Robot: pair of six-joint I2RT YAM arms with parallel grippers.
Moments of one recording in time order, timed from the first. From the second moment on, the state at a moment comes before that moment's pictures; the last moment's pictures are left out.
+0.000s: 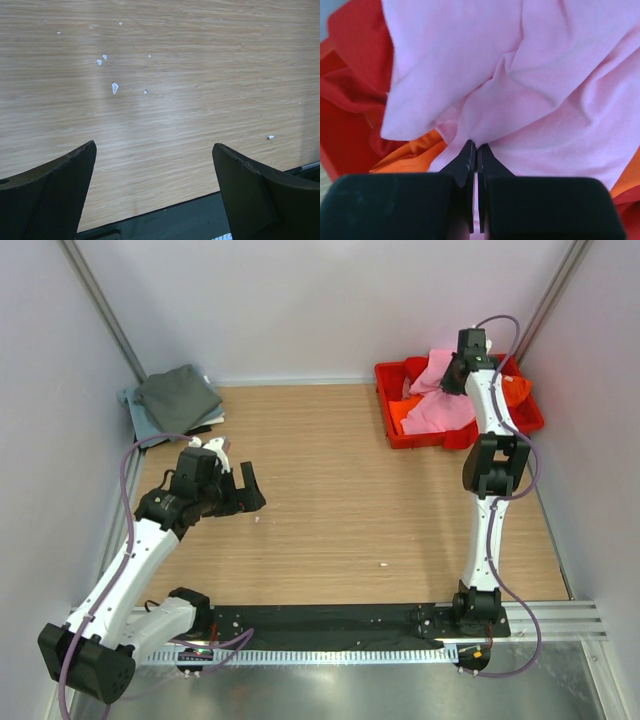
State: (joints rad) left arm -0.34 0.97 0.93 -0.77 0.10 -0.44; right arm -0.05 2.45 2.41 -0.77 0.12 0.37
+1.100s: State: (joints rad) left arm -0.34 0.84 1.01 -0.92 -0.06 -0.52; right arm -0.01 1.28 0.85 -0.55 -0.08 0.62
